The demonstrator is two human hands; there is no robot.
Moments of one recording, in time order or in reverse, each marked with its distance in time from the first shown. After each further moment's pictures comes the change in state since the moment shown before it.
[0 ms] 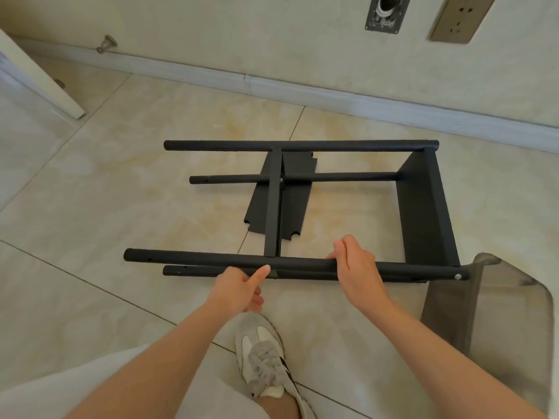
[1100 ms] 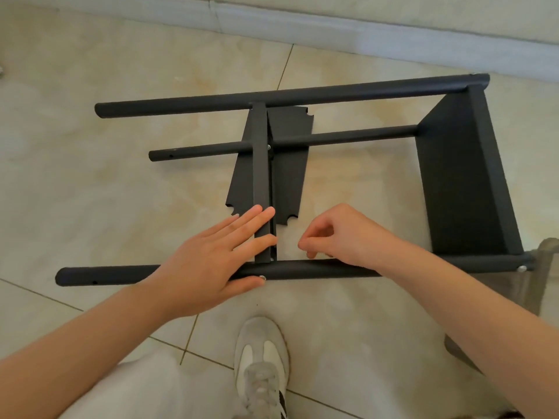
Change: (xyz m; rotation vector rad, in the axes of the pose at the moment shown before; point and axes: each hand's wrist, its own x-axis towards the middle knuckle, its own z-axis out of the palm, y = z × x) left_hand 0.047 0.026 -0.053 1.157 0.103 1.164; right_hand 0.080 -0.030 0.001 -0.044 -0.491 0.088
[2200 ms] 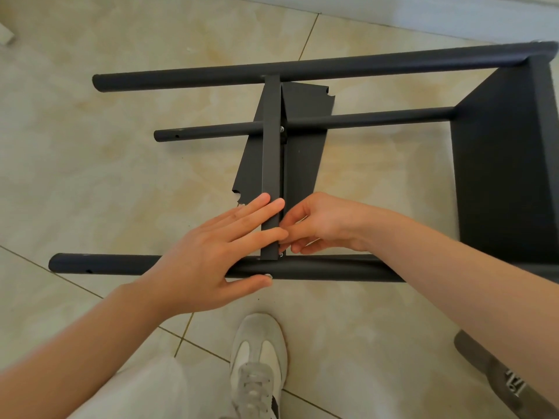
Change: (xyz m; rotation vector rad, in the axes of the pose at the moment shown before) left_hand 0.004 0.004 0.003 -0.307 0.071 -0.054; right_hand 0.059 -0.007 0.008 0.339 -0.475 0.047
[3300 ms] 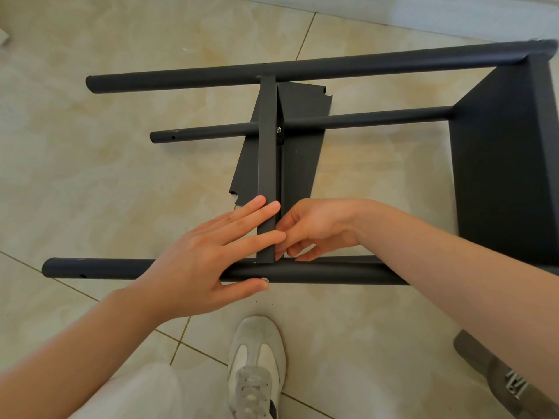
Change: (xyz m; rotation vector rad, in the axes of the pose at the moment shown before) left_hand -0.001 -0.004 0.003 -0.028 0.026 0.018; right_hand 0.010 -0.007 -0.005 -0.028 -0.199 0.139
